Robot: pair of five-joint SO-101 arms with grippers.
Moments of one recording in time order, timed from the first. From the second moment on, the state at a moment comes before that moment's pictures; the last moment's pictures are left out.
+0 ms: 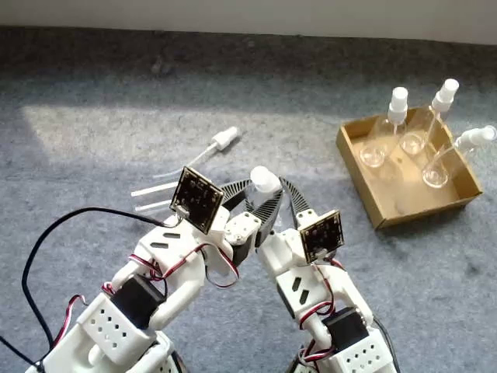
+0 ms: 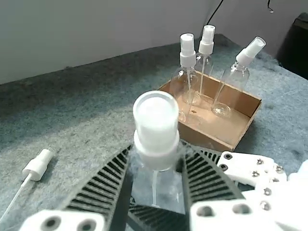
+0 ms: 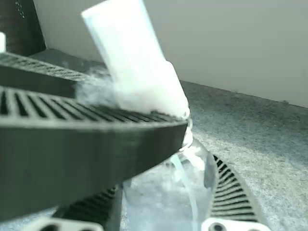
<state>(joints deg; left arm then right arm) 34.9 -71.3 66.6 28.4 12.6 -30.7 -104.0 95.6 22.5 1.1</state>
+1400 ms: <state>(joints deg) 36.2 -61.5 57.0 35.6 4.5 -30.2 -103.9 95.6 22.5 8.6</state>
